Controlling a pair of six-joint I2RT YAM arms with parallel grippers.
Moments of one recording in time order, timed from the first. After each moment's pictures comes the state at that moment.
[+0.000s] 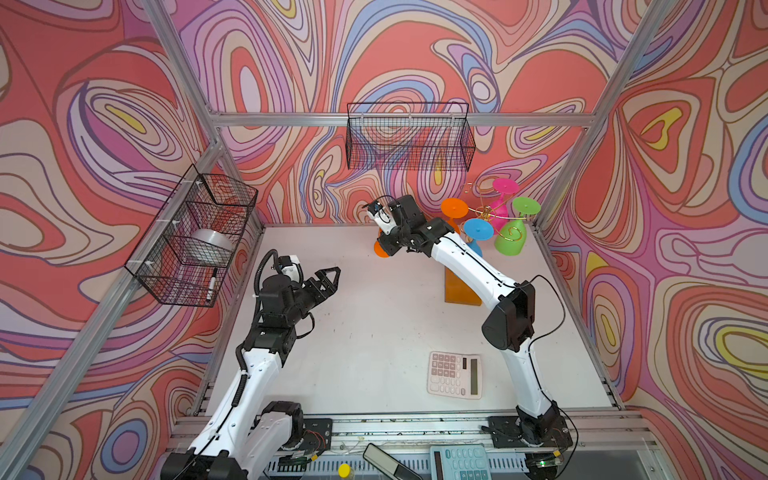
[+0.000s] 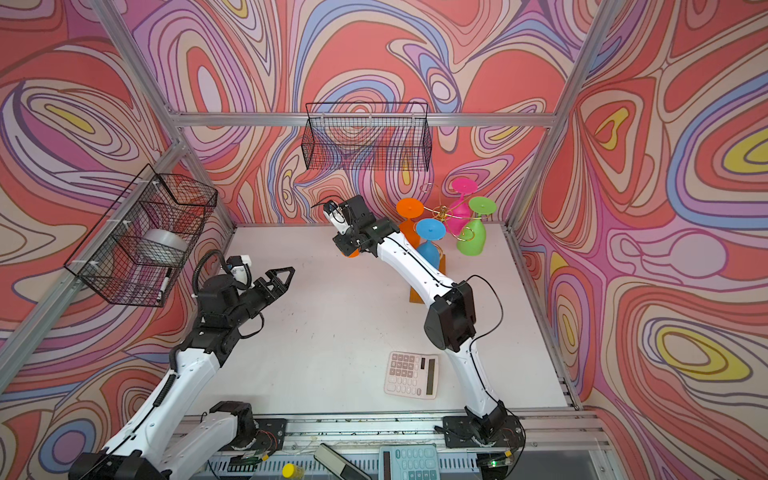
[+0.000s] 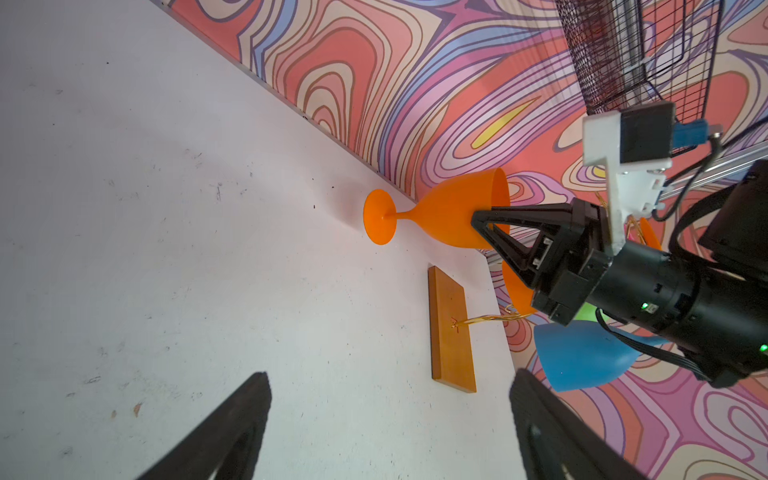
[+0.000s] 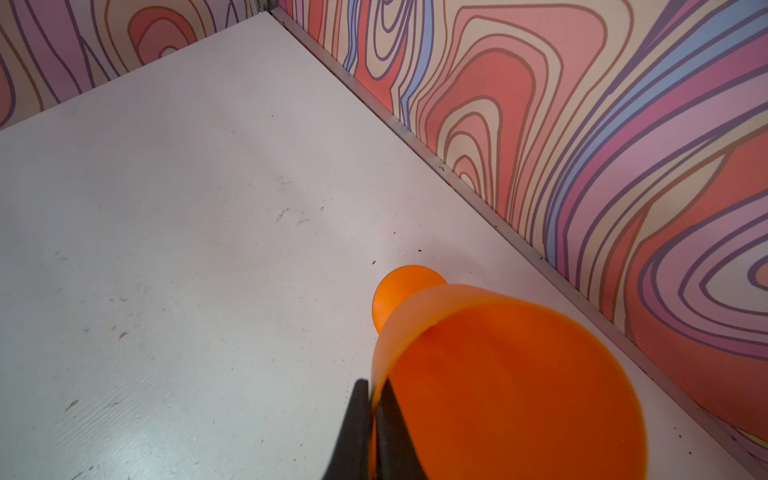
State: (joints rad) left arm -0.07 0.93 0.64 -0.05 0.34 -0.77; right arm 0.64 2.26 2.32 -0.77 -0.01 -0.20
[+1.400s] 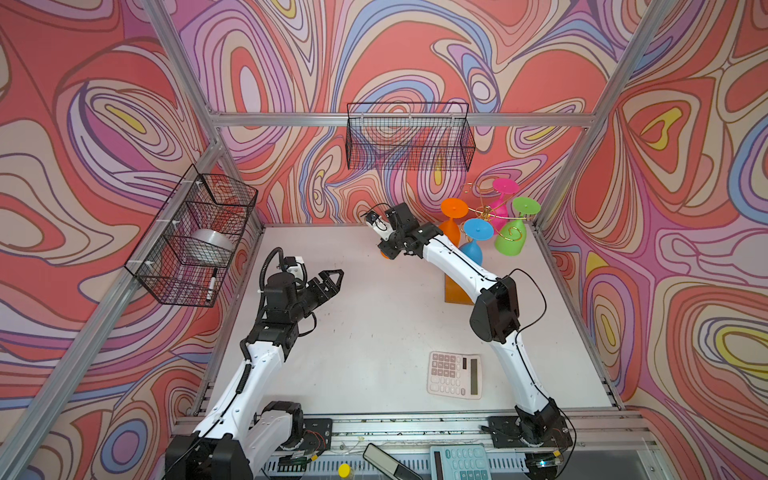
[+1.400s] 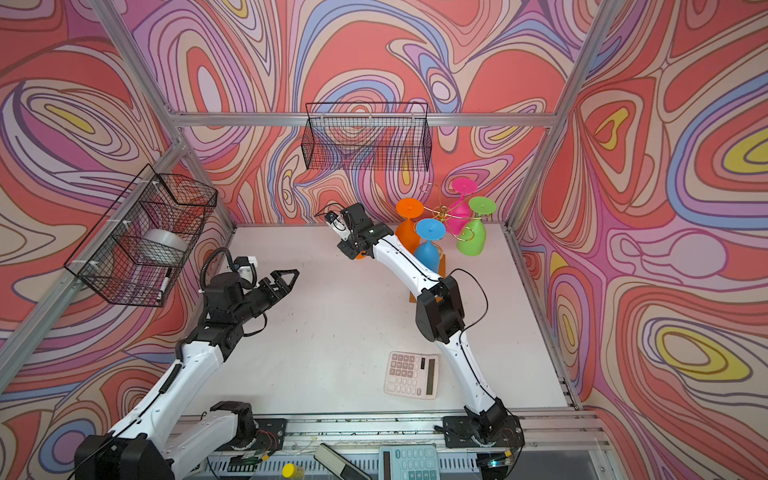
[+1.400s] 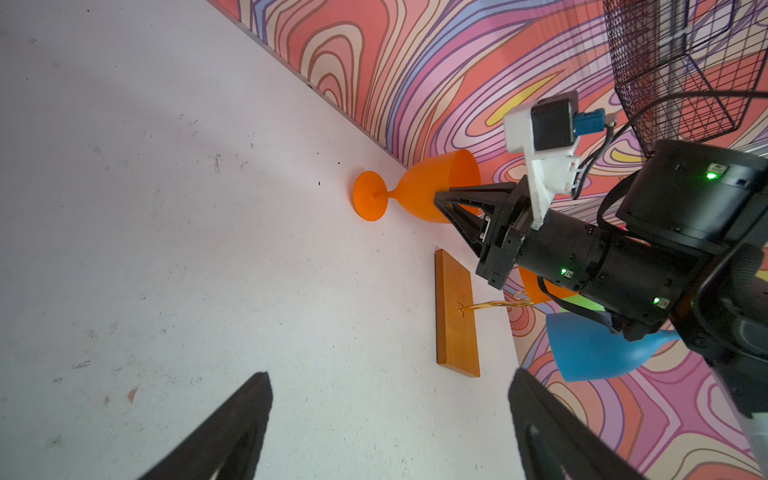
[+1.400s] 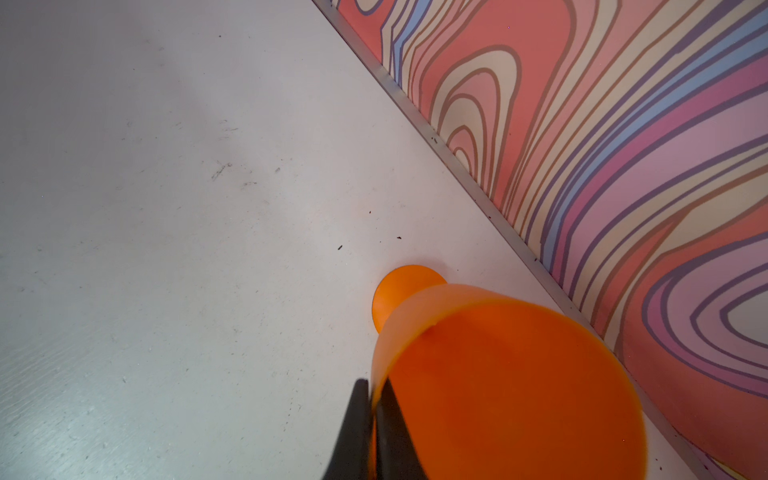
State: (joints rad) left arm -0.07 1.01 0.64 -0.03 0.38 -0.79; right arm 0.60 2.40 2.38 -0.73 0.02 -0.35
